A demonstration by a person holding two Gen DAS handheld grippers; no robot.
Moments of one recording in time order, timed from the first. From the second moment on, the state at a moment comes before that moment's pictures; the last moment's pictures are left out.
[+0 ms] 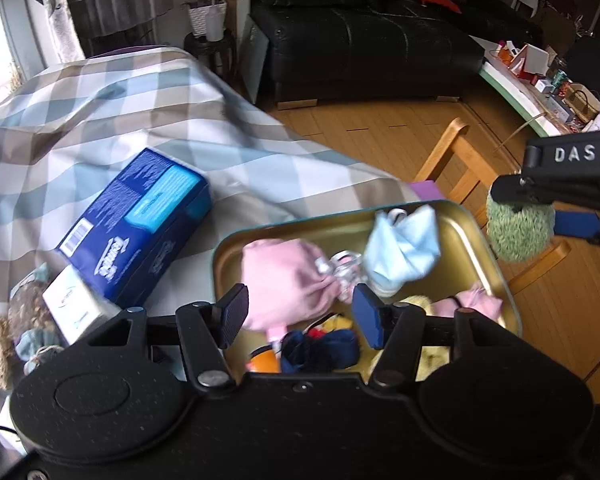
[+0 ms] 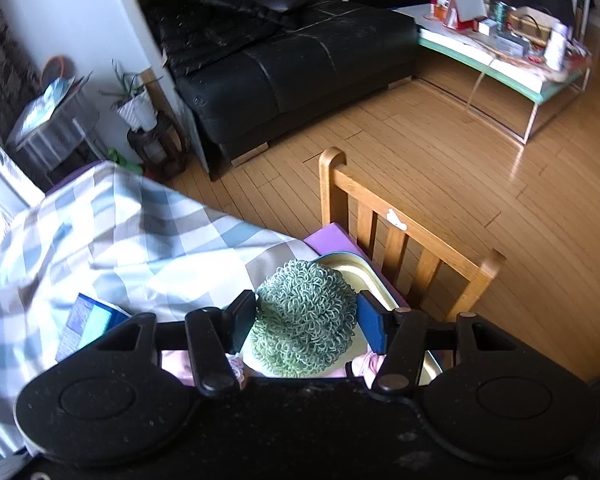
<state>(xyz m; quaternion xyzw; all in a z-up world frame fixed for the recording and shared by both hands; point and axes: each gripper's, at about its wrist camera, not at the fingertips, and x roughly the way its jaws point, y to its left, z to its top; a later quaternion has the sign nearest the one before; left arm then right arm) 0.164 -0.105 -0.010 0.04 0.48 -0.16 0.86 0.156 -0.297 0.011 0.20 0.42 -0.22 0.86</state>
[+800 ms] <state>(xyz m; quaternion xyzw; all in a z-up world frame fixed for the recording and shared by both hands) 0.112 0.023 -0.031 0.03 0.45 -0.15 0.88 0.185 -0.286 -0.030 0.11 0.44 -0.25 0.85</state>
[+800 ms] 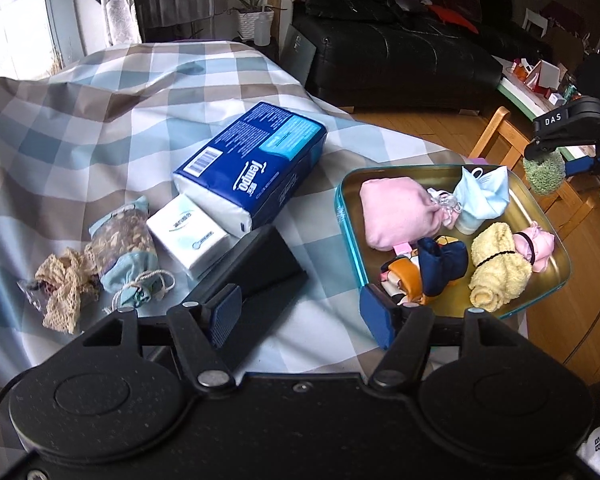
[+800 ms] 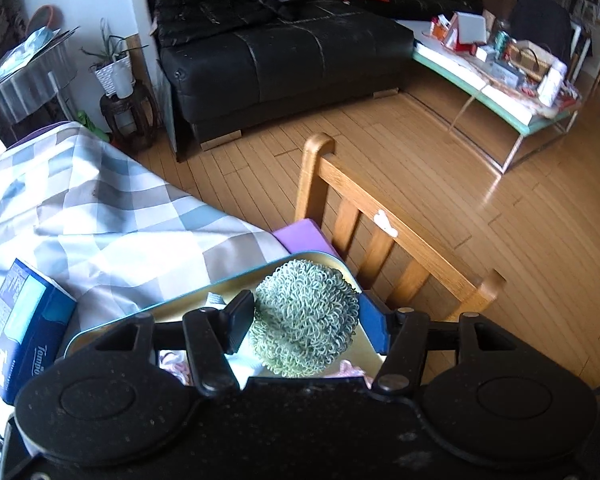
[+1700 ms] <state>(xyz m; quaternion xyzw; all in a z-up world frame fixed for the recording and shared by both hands) 0.113 0.055 -0.026 -0.02 0.44 -0.10 0.90 0.163 -0.191 0.017 0.06 0.34 -0.15 0.92</state>
